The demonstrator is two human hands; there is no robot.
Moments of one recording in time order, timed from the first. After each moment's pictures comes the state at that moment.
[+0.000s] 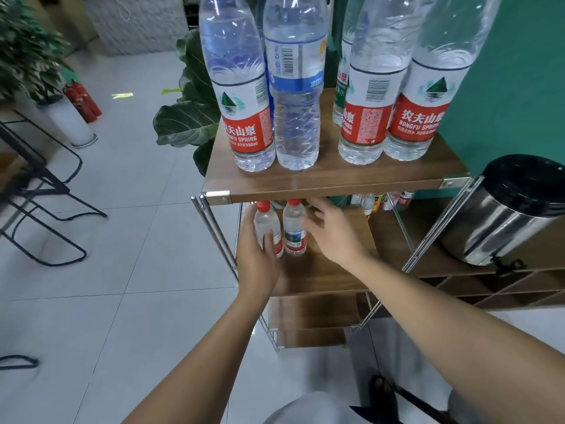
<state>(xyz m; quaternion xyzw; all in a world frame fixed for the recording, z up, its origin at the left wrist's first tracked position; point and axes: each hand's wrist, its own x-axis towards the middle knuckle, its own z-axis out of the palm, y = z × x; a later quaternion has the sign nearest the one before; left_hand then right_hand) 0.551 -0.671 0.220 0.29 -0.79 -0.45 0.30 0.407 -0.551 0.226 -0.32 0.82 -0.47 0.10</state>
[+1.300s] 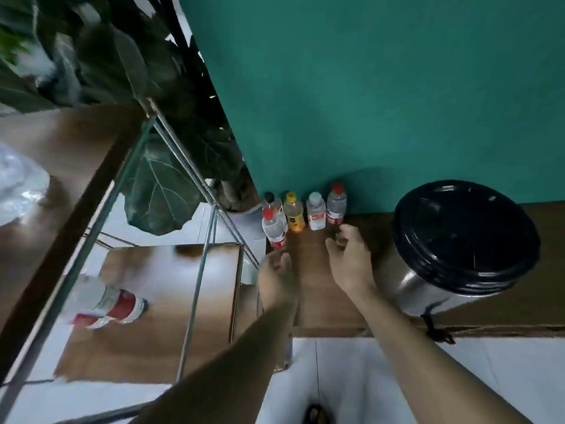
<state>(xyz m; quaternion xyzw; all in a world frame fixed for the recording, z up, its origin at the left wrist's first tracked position) 0.152 -0.399 0.087 0.54 -0.63 -0.54 0.14 0.033 -0.301 0.042 -0.12 0.86 -0.48 0.12</state>
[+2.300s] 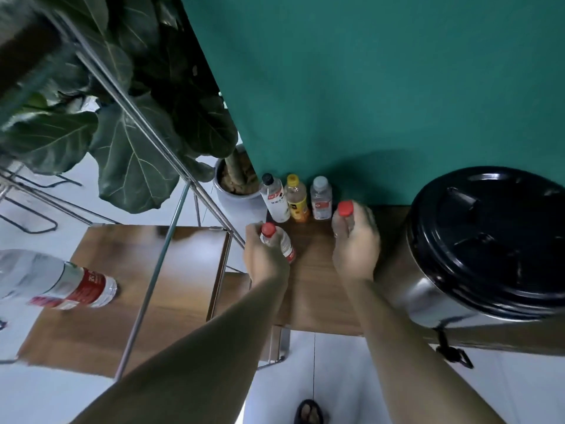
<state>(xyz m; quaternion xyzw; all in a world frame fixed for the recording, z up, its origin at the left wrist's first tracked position) 0.104 -0.432 0.020 0.57 -0.63 -0.48 0.23 -0.010 -0.318 -0.023 -0.17 0.85 -0.51 -0.03</state>
